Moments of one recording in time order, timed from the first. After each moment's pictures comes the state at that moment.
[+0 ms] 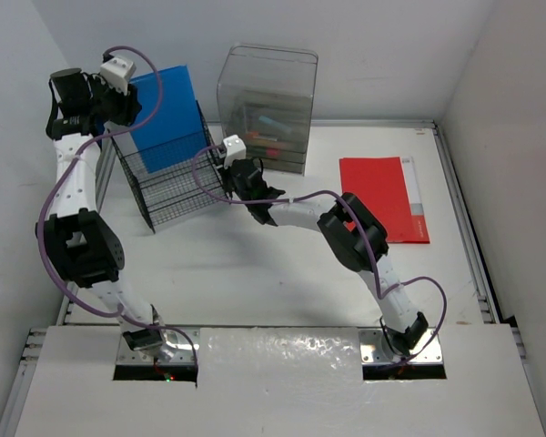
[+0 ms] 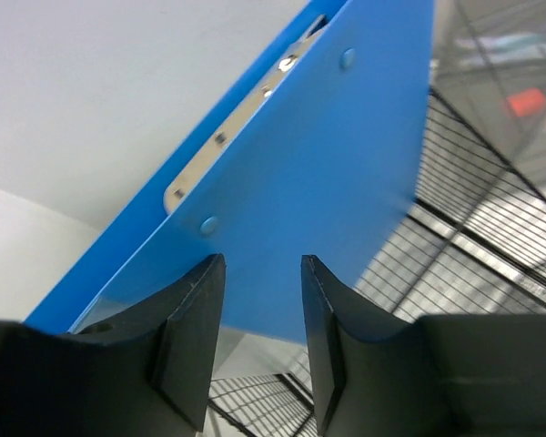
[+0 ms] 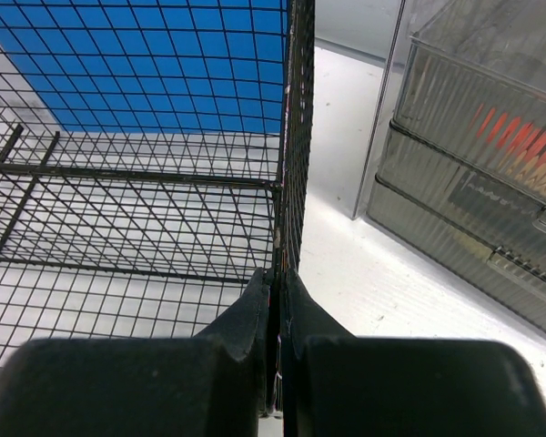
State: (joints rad) left arm 0.28 1.76 1.77 -0.38 0.52 0.48; right arm 0.82 2.31 1.61 0.49 0.29 0.11
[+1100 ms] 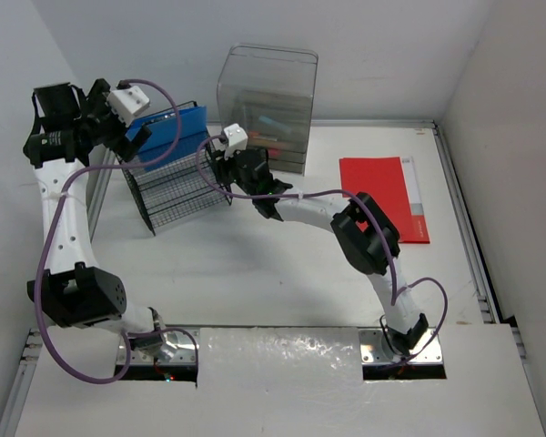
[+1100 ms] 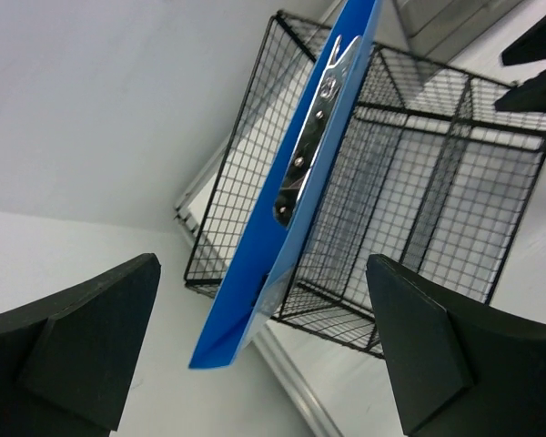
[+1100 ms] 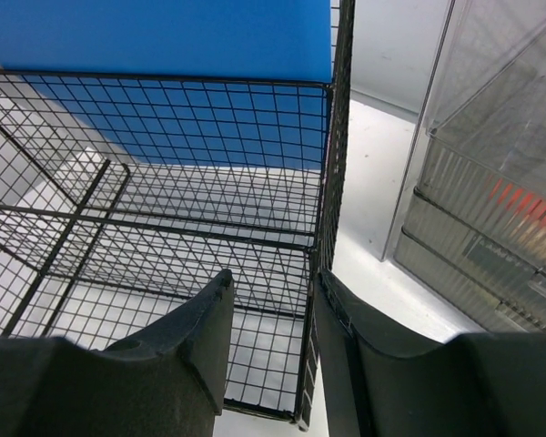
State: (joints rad) left arm 0.28 1.45 1.71 -0.81 0.62 0.94; right arm 0.81 2.20 1.59 0.49 0.17 0.11
